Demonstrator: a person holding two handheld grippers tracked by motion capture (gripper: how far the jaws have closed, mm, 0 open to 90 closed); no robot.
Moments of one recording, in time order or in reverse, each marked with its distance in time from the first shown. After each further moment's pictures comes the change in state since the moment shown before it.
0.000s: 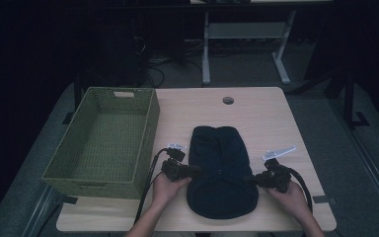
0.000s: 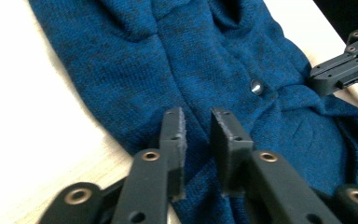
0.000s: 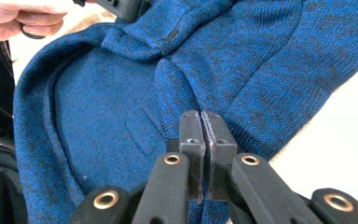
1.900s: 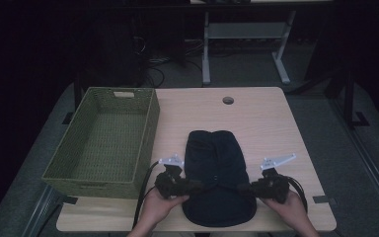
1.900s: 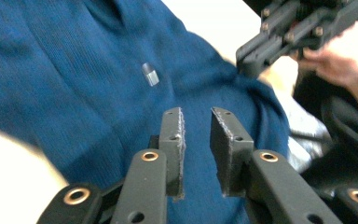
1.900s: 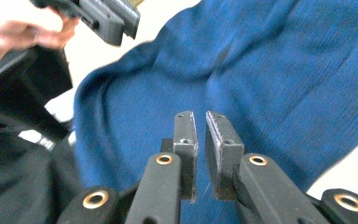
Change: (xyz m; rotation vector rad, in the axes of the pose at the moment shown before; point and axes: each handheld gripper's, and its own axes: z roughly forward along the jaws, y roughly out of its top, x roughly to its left) left arm -0.041 -0.018 -0.038 -0.037 -0.141 0.127; right arm 0.041 -0.002 -0.004 -0.060 0.079 -0.069
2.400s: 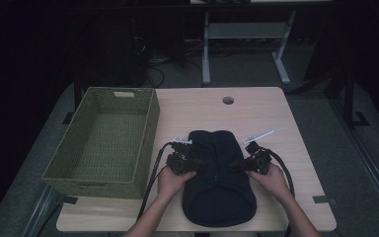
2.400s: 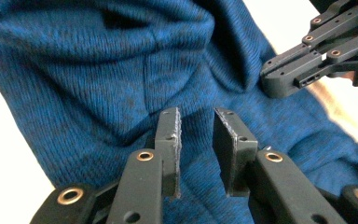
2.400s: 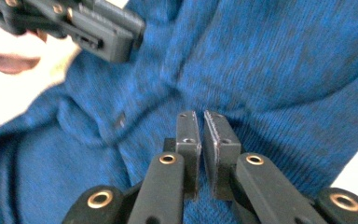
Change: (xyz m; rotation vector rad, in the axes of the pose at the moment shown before) left arm 0.053 0.028 0.046 0.039 0.149 -0.111; right arm -0.058 0.051 0.043 0.127 -0.084 0.105
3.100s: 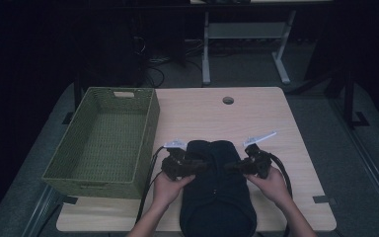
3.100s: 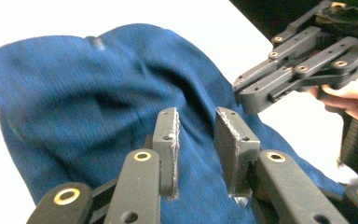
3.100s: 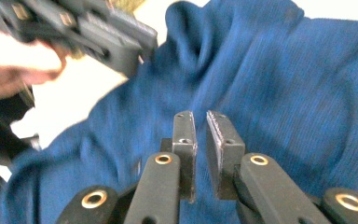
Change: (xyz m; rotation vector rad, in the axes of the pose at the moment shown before) left arm -0.025 -0.001 -0.032 -0.148 -0.037 0.063; right arm 0.036 0.005 -0.017 -0.097 0.045 -0.055
